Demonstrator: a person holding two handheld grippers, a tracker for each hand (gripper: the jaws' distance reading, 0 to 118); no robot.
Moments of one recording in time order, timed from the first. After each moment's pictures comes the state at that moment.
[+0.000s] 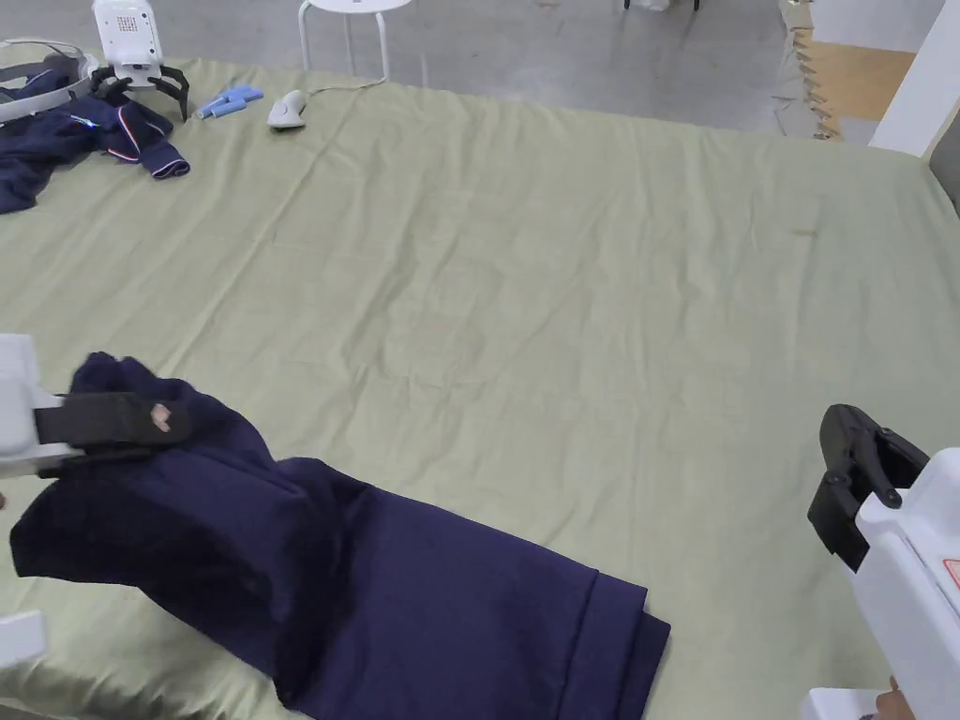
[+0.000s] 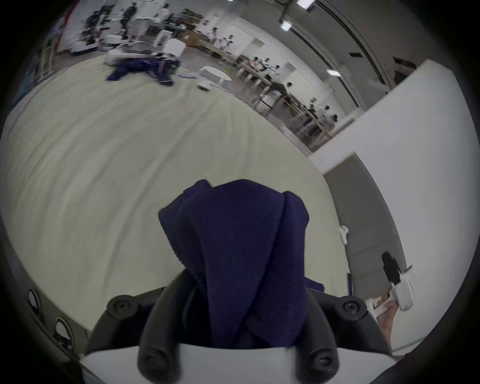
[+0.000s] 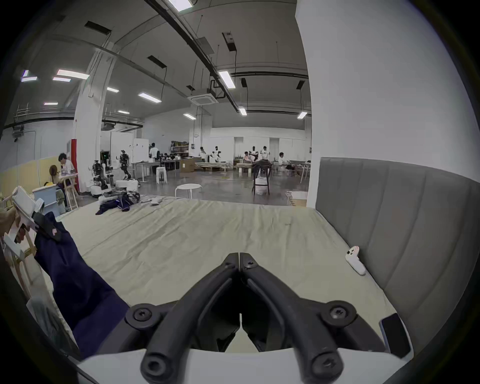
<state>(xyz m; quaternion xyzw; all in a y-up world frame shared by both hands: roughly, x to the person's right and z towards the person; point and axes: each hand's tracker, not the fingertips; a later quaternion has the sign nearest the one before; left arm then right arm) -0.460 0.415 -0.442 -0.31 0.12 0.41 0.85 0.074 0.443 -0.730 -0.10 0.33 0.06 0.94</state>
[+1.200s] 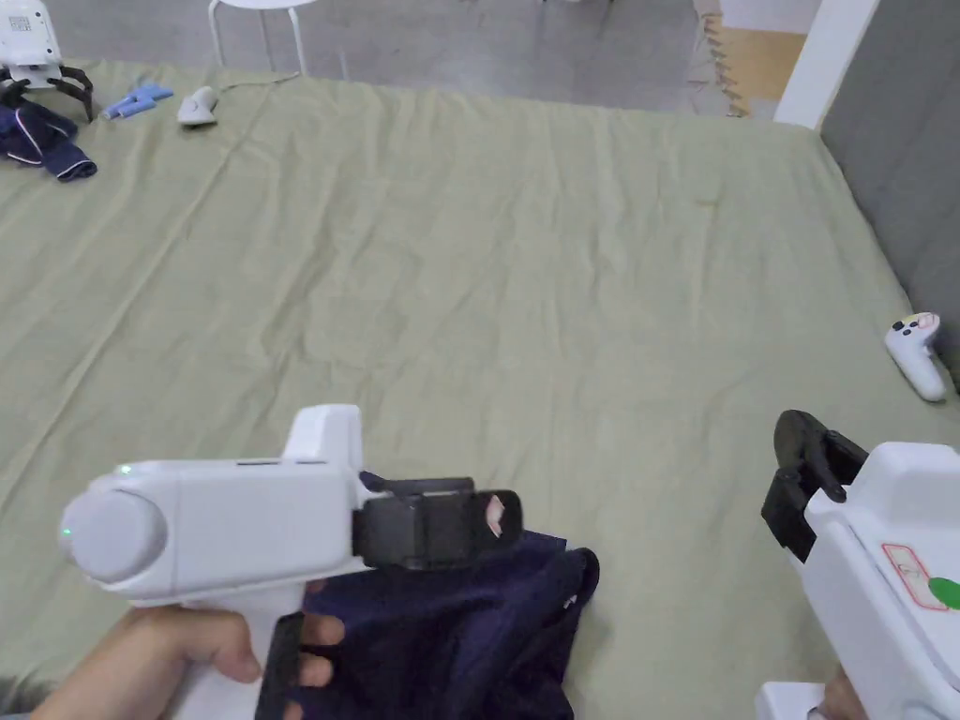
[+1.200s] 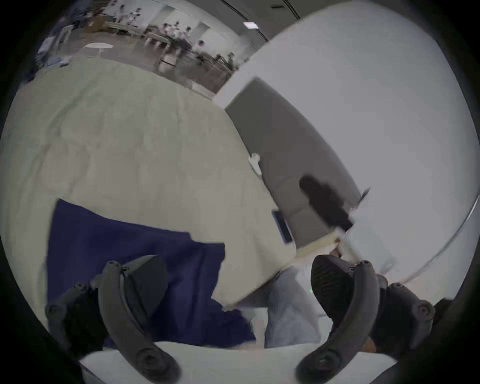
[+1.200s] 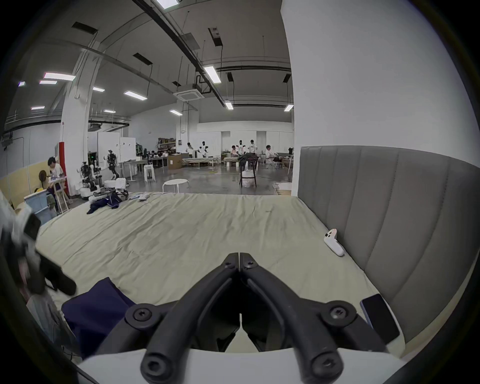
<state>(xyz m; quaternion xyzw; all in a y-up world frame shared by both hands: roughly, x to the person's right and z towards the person) -0.222 0.436 -0.546 -0.32 -0.08 0.39 0.86 0.137 0.428 -0.719 -0.14 0.29 0.04 0.95</state>
